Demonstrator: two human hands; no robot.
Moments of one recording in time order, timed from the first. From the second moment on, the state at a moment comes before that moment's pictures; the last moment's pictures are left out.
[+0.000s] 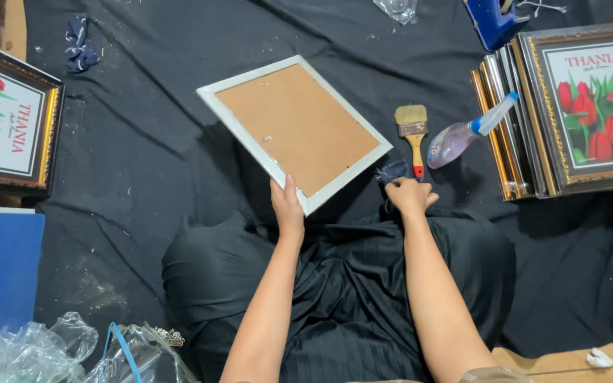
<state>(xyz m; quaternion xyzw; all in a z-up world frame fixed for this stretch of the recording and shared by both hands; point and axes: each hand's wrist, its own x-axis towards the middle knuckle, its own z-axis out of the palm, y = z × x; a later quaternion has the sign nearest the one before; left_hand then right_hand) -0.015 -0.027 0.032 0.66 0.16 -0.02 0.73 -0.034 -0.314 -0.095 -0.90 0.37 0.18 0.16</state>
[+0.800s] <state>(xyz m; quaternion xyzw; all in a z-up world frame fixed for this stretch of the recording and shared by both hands) -0.009 -0.163 0.008 0.47 0.37 -0.16 0.79 -0.005 -0.337 -0.146 -0.91 0.40 -0.04 0.10</state>
